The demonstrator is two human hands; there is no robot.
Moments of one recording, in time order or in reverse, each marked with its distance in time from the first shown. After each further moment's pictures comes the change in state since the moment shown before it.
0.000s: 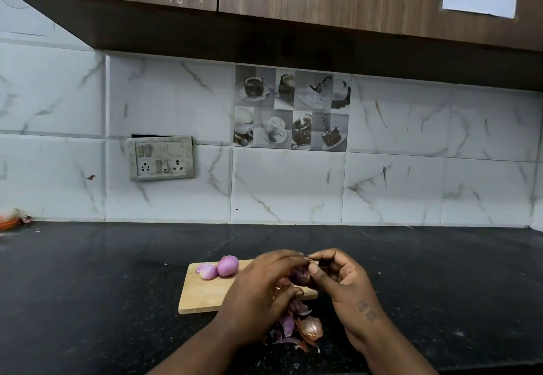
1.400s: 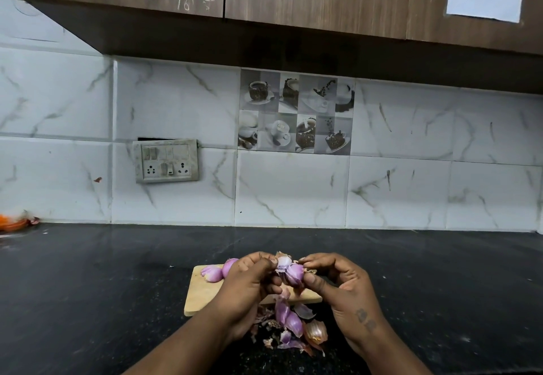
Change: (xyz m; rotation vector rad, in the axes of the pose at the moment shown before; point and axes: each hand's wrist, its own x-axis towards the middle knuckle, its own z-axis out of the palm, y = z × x) left_hand 0.012 0.001 -0.007 -1.128 0.161 -0.765; right_hand -0.001 -0.002 0.010 -0.014 -0.087 -0.239
